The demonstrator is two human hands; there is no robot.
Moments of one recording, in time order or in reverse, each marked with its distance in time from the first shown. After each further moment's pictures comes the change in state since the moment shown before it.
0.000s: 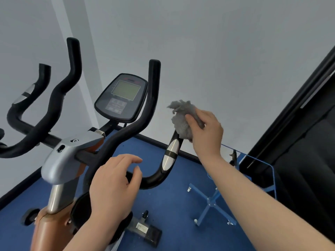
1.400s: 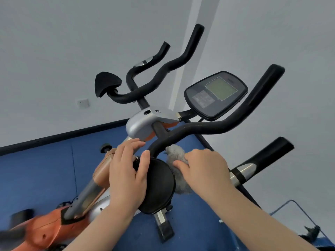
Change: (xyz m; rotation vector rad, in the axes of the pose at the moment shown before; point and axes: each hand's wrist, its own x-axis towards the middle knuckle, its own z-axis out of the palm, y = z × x) left_hand -0.055 -0.040 0.001 -0.037 0.568 -0.518; right_hand -0.069 -0.044 0.075 -0.684 -0.961 -0.720
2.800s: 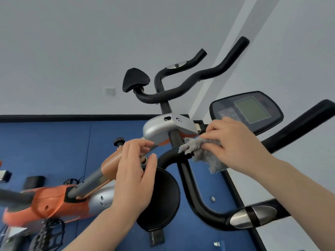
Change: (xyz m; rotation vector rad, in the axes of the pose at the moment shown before) left_hand 0.008 0.029 -0.004 -0.170 0.069 -0.188; right_hand 0.088 0.046 -0.058 0.018 0.027 -0.547
